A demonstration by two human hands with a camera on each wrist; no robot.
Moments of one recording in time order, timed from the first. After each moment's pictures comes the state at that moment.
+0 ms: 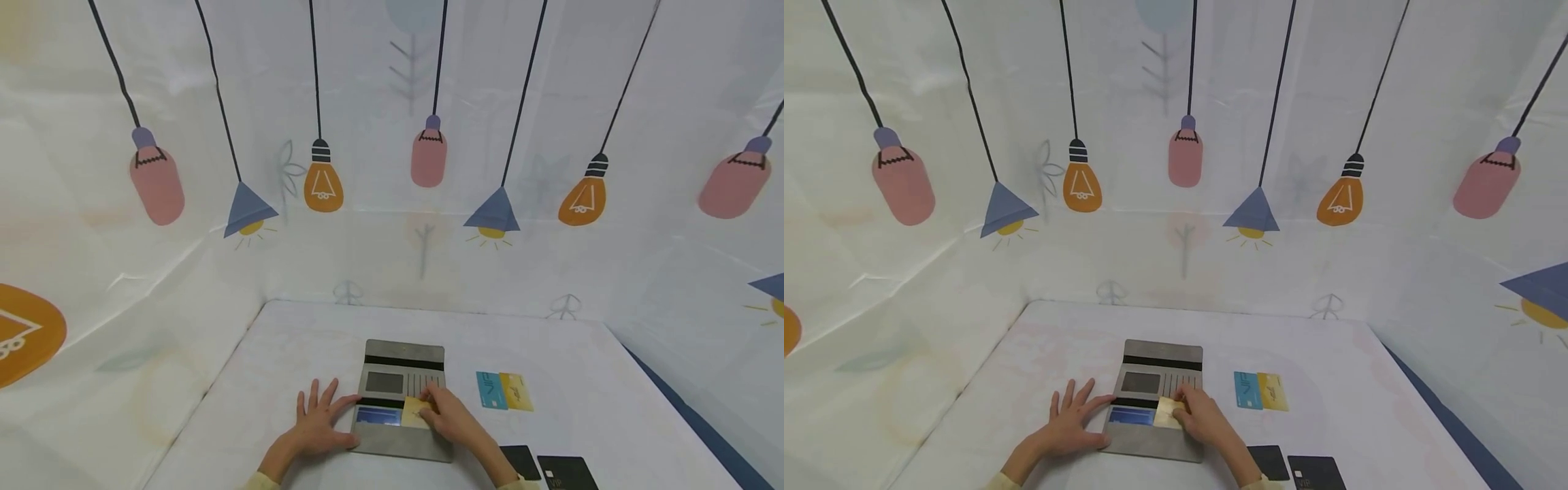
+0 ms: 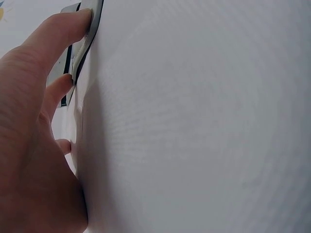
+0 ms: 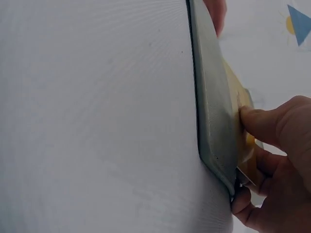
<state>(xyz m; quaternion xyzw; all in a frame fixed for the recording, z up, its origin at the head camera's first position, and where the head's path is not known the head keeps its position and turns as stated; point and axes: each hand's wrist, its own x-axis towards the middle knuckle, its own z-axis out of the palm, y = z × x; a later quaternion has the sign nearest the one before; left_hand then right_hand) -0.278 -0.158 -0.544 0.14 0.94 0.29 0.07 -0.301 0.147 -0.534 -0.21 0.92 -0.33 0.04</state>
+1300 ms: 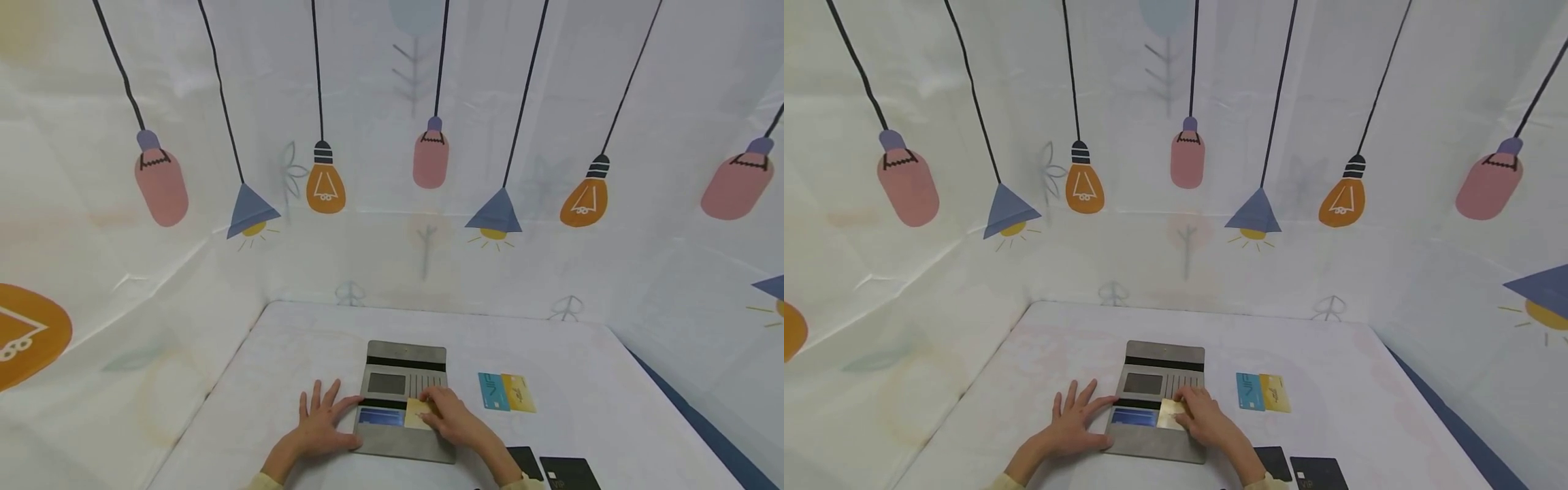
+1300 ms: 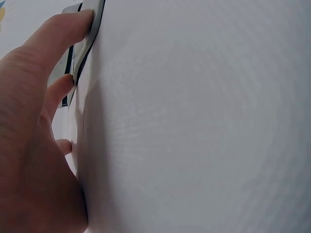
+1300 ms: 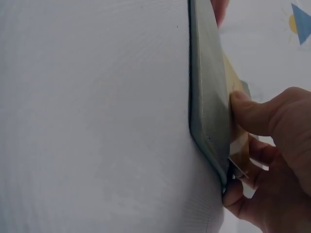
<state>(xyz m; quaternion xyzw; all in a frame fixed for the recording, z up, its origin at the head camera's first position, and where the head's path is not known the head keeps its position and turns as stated) -0.278 -0.156 -0.545 0.14 0.95 0.28 0.07 -0.301 0.154 -0.538 -0.26 0.92 -0.30 0.05</state>
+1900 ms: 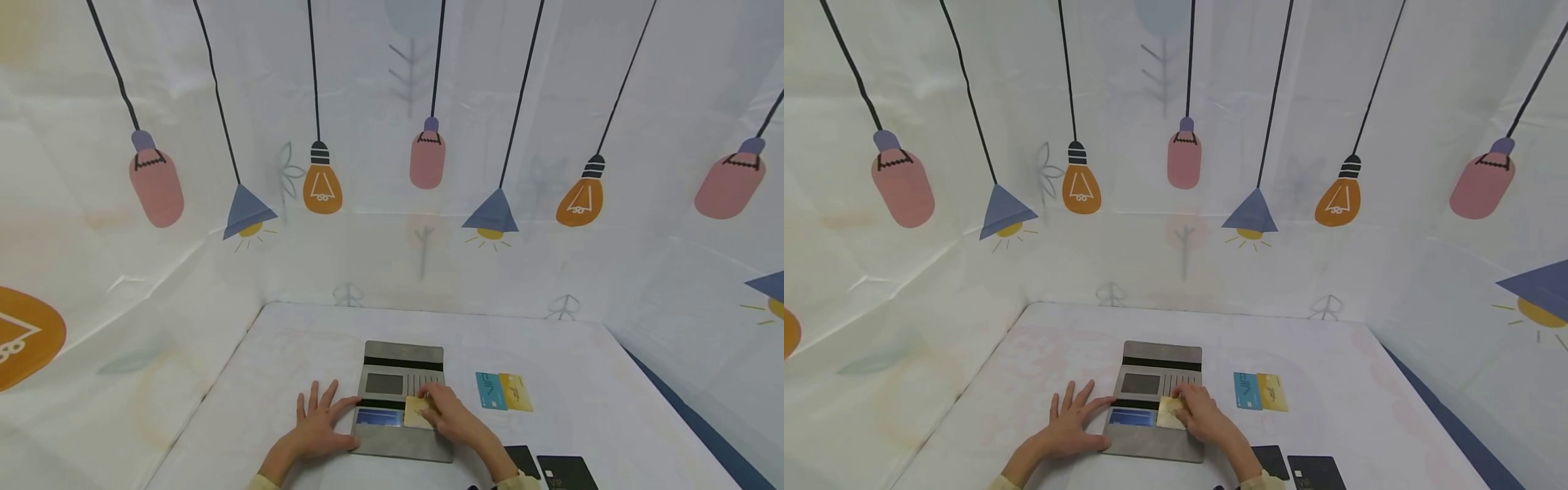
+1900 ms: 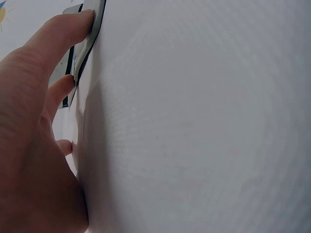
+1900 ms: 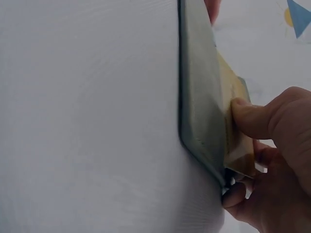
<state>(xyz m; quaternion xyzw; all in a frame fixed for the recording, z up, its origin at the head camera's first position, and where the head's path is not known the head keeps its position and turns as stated) -0.280 -0.156 -0.547 0.13 0.95 0.28 0.08 -0.305 0.153 -0.538 -0.25 0.92 -0.31 0.04</state>
